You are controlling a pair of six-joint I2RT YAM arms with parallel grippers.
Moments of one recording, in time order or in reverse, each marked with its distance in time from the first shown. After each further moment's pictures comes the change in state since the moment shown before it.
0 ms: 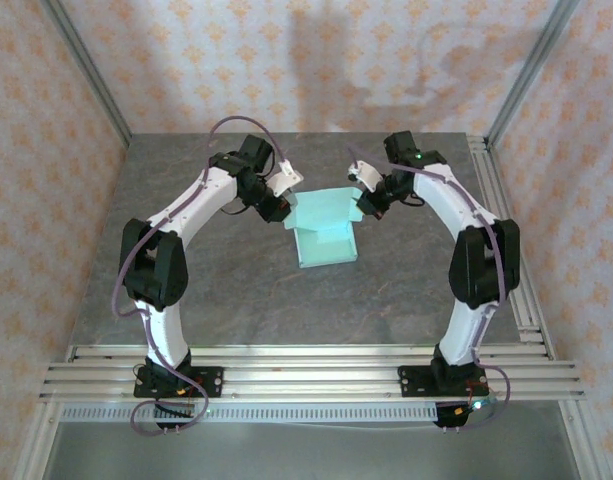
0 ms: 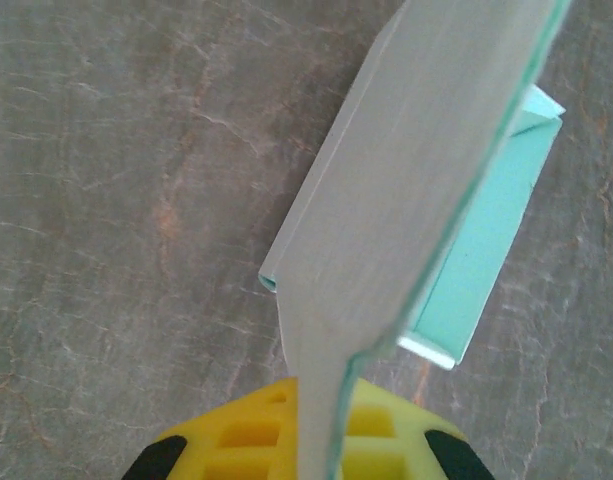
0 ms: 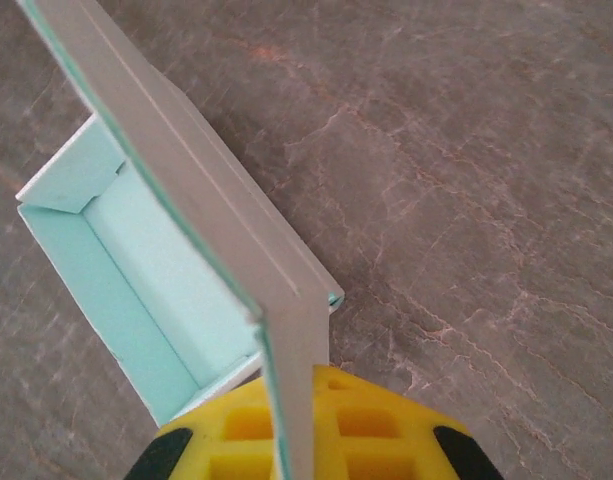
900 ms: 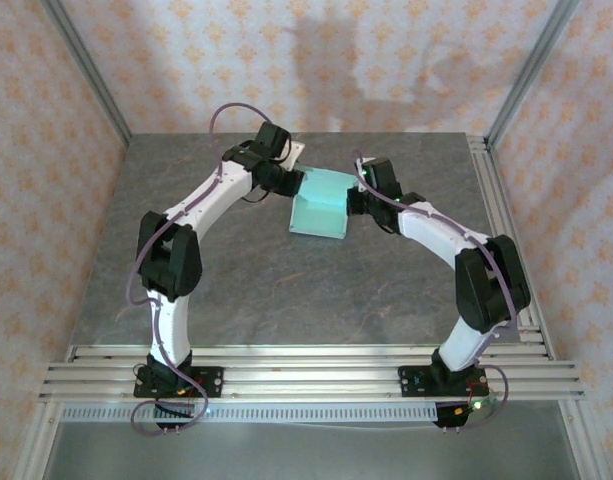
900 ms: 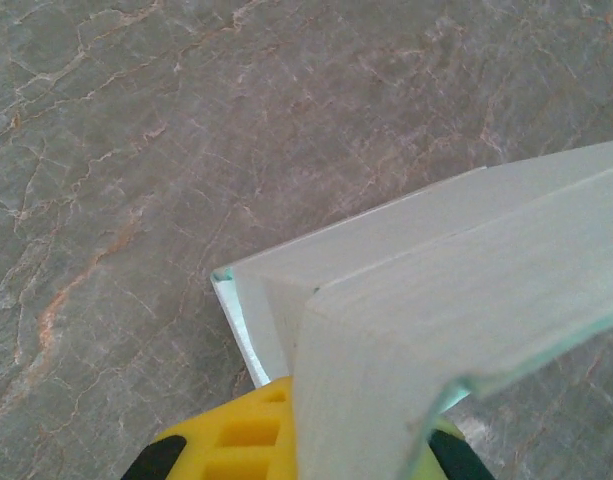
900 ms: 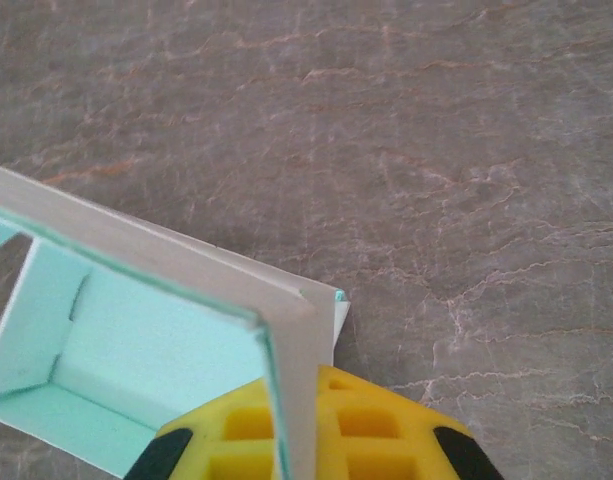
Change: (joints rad) left arm -0.053 0.122 0.163 0.179 -0.223 -0.498; right arm 0.173 -0.140 -0.381 0.680 0.486 0.867
